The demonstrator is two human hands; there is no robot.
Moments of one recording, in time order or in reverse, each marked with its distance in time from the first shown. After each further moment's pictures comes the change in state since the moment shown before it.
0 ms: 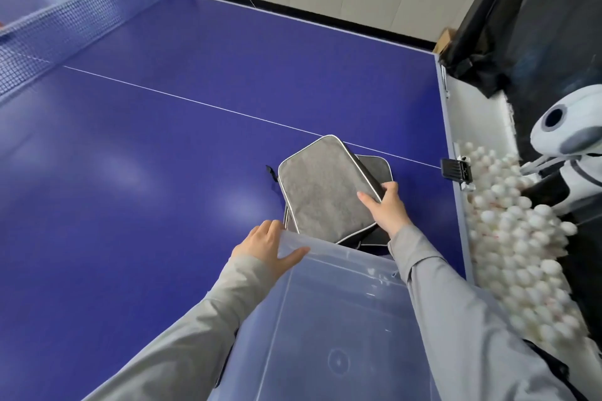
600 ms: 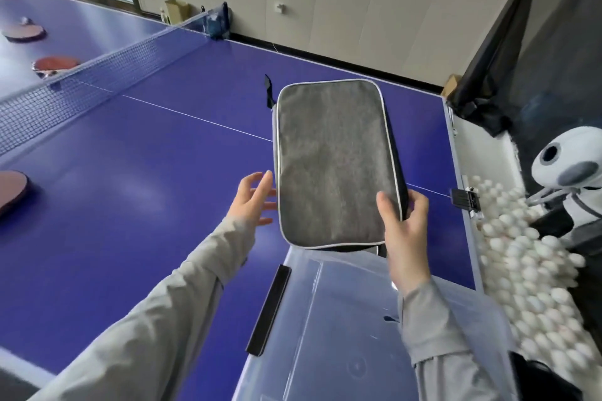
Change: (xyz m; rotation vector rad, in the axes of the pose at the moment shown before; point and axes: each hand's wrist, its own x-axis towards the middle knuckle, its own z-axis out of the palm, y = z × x) left_hand -0.024 -0.018 -0.118 -1.240 0.140 -0.107; right_hand -0.160 -0.090 -0.005 0.673 0.233 -0.377
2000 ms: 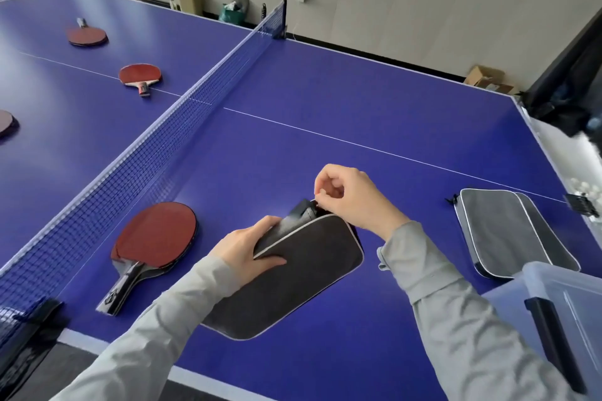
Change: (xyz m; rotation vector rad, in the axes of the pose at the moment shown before) left_hand 0.079 0.031 -0.500 0.948 -0.391 0.371; right_hand -0.130 -0.070 0.501 -0.668 -0.750 -0.121
